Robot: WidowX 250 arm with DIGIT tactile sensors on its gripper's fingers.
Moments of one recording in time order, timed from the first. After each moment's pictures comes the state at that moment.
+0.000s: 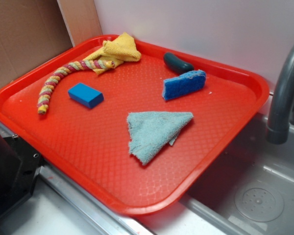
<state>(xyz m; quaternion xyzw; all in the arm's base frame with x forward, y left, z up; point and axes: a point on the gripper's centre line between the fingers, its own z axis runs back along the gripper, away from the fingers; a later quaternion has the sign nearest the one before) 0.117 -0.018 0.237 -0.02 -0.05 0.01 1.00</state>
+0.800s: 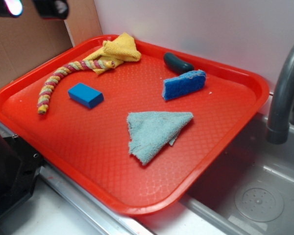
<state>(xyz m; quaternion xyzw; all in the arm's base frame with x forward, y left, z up) 0.184 0.024 0.165 0.04 -0.08 0.26 0.96</state>
